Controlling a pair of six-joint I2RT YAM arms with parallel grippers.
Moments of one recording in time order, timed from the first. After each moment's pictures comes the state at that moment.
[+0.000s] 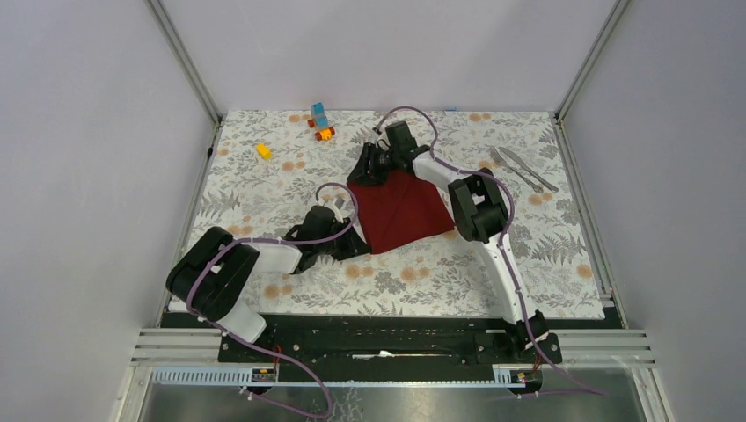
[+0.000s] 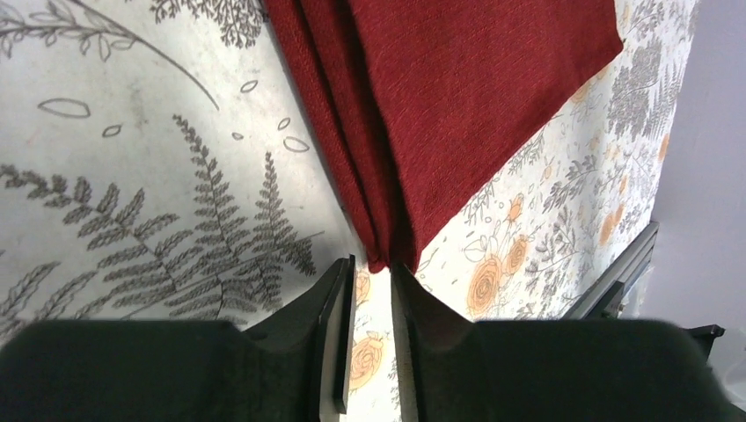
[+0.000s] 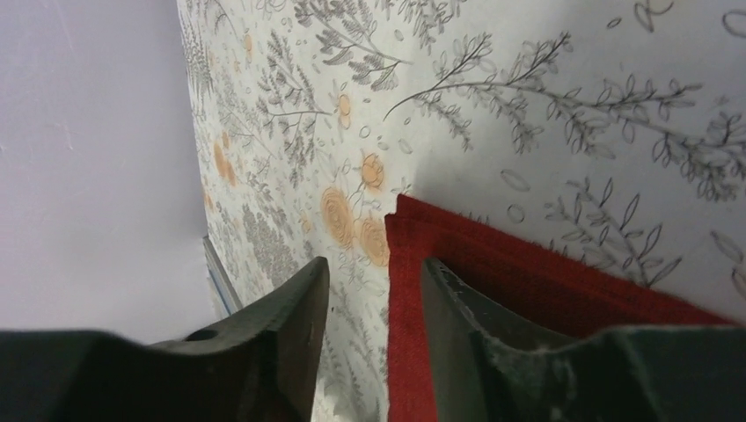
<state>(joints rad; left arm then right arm) -0.55 1.58 0.50 0.39 0.31 -0.84 0.50 2.55 2.02 -0.19 -0.67 0.75</state>
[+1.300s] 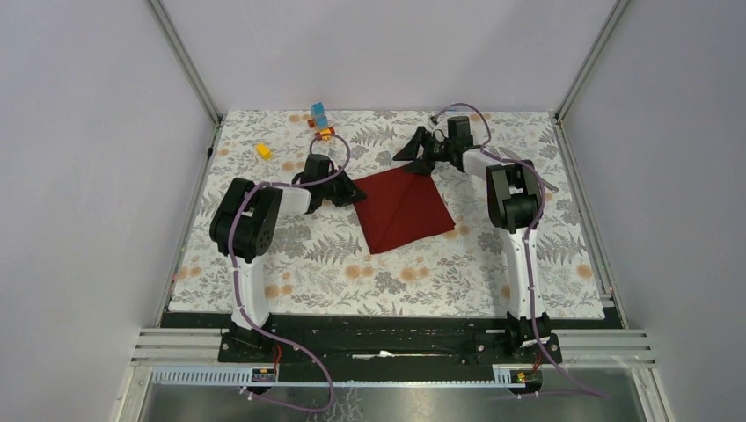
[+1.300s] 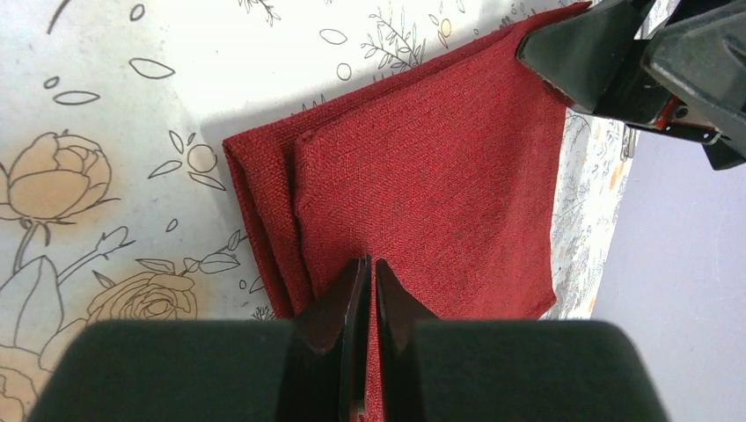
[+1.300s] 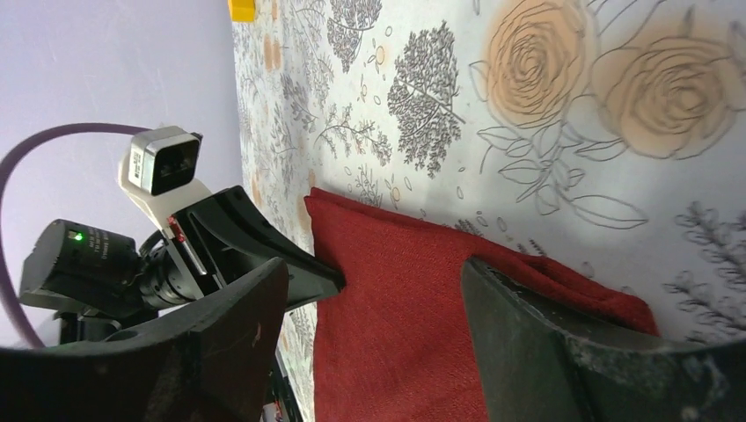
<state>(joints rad) -0.31 2.03 1.09 0.25 0.41 -0.85 0.21 2.48 1.80 0.01 -0.87 0.74</state>
